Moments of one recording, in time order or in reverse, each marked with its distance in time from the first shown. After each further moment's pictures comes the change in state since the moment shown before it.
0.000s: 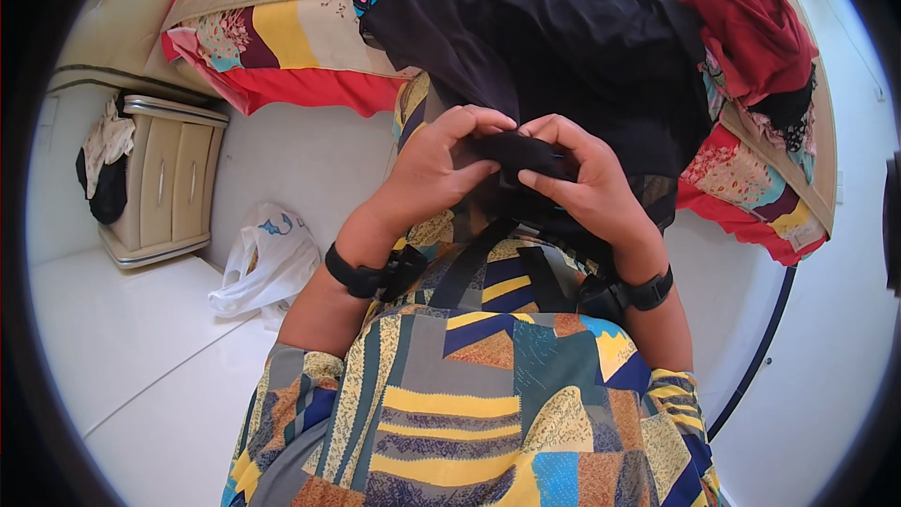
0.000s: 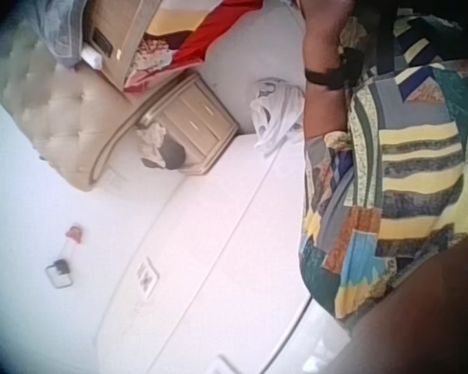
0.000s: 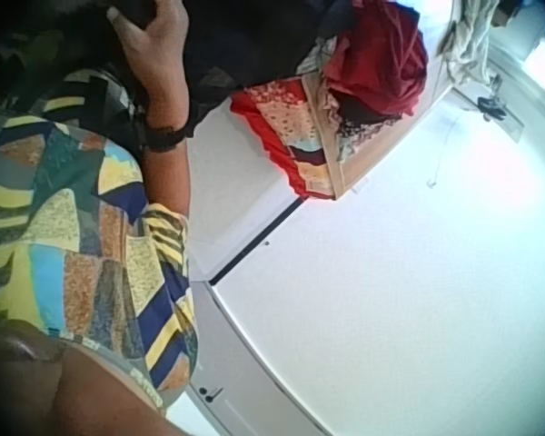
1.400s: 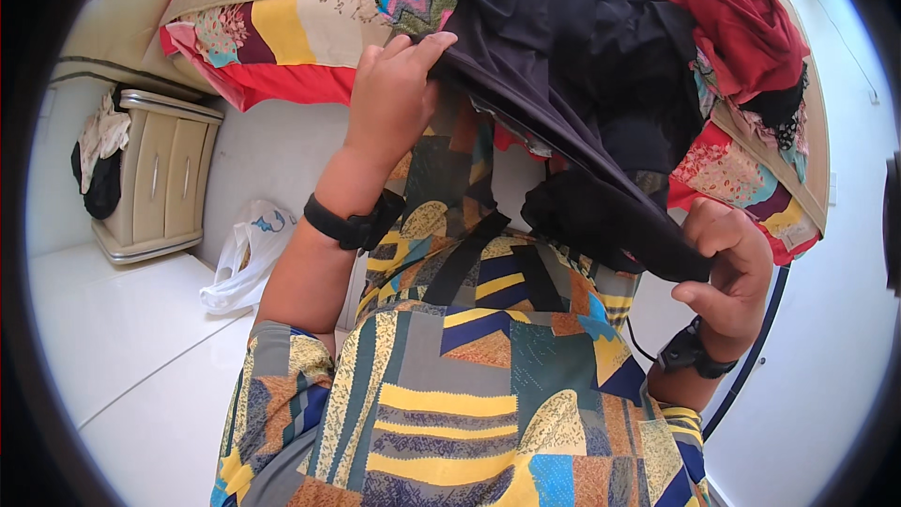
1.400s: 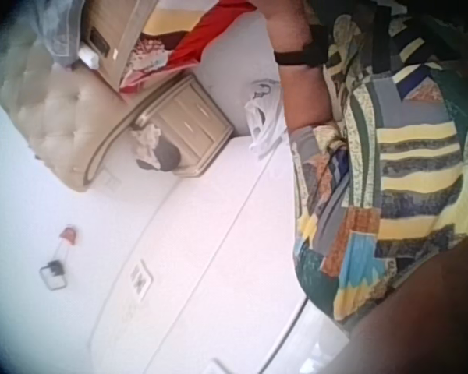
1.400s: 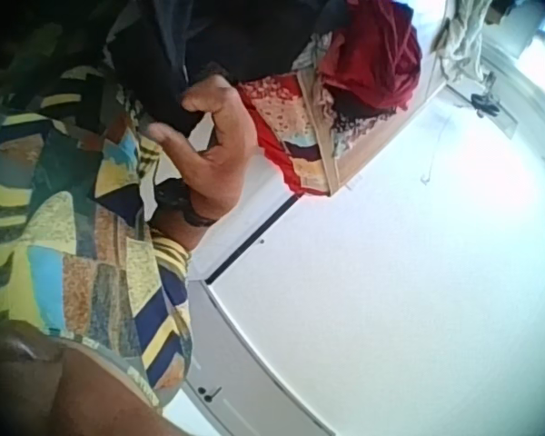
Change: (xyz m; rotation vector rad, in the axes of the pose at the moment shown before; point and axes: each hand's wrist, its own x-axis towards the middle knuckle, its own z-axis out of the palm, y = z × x) left_hand 0.038 -0.013 -0.039 0.962 0.358 0.281; right_hand -0.109 -0.075 -0.075 -0.085 0.056 -0.235
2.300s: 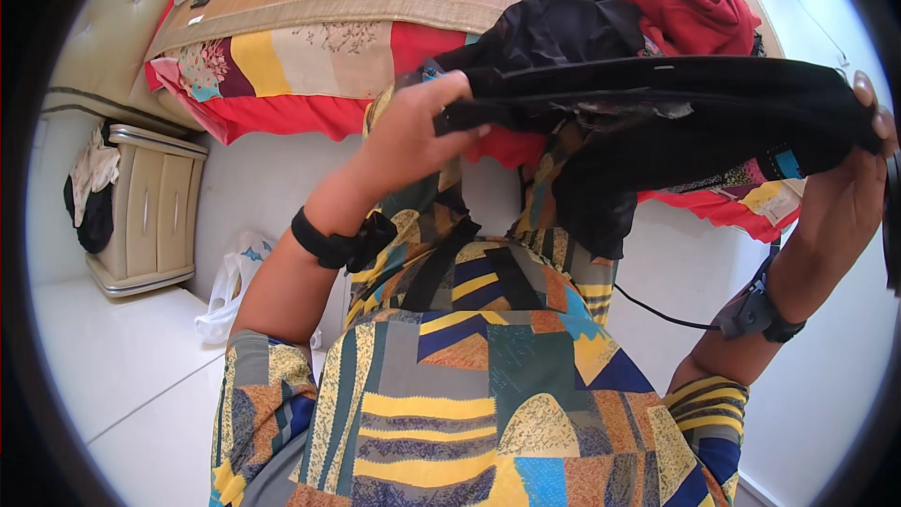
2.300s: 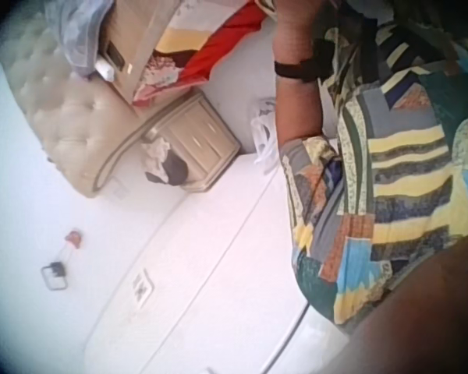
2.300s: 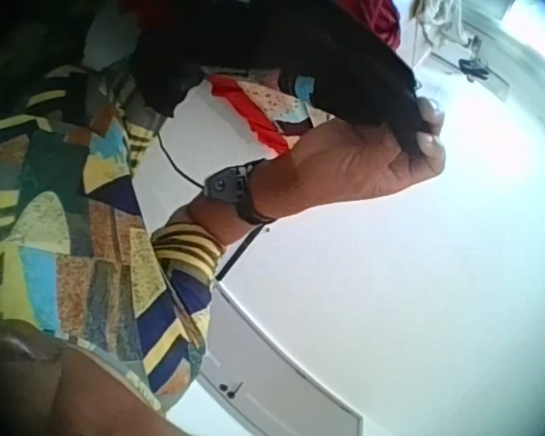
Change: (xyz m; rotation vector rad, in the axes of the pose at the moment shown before) left_hand 0.010 0.051 -0.013 -0.695 -0.199 0.094; right_hand 0.014 -0.055 -0.109 -0.131 0.415 -0.464
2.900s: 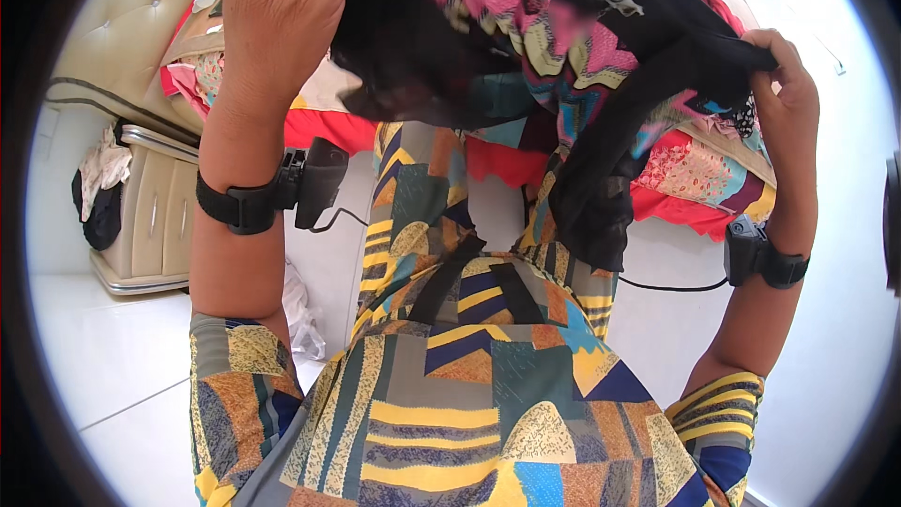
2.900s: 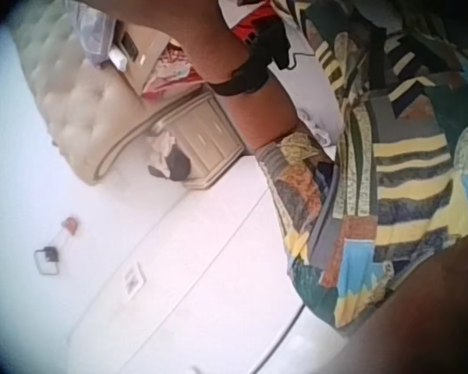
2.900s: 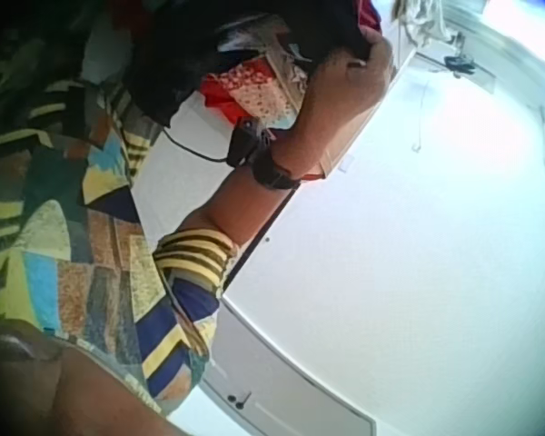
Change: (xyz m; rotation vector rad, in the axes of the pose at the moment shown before) left_hand 0.062 0.082 -0.093 -0.176 0.507 0.296; right_hand 0.019 0.071 0.004 -1.323 -0.276 -0.066
